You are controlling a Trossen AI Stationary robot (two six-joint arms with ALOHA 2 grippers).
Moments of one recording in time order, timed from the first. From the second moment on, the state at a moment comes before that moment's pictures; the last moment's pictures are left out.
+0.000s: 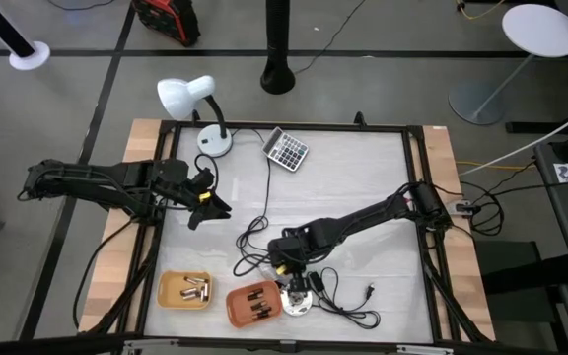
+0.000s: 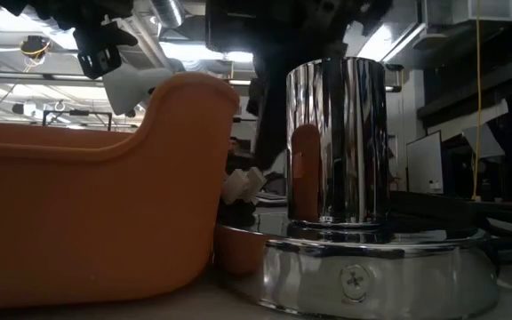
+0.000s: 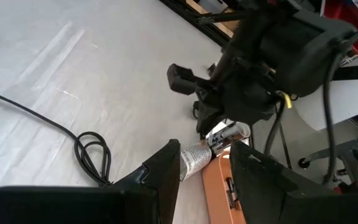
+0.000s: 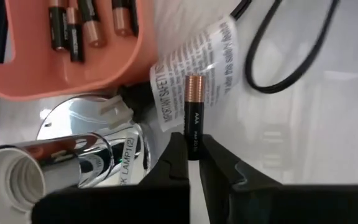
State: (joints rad) left arm 0.00 0.75 0.64 -0.36 0.19 -0.58; right arm 0.29 2.10 1.64 -0.67 -0.15 0.18
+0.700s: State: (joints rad) left arm 0.00 0.75 0.64 -0.36 0.19 -0.54; right arm 0.39 2.12 1.76 -0.34 -0.18 0.18
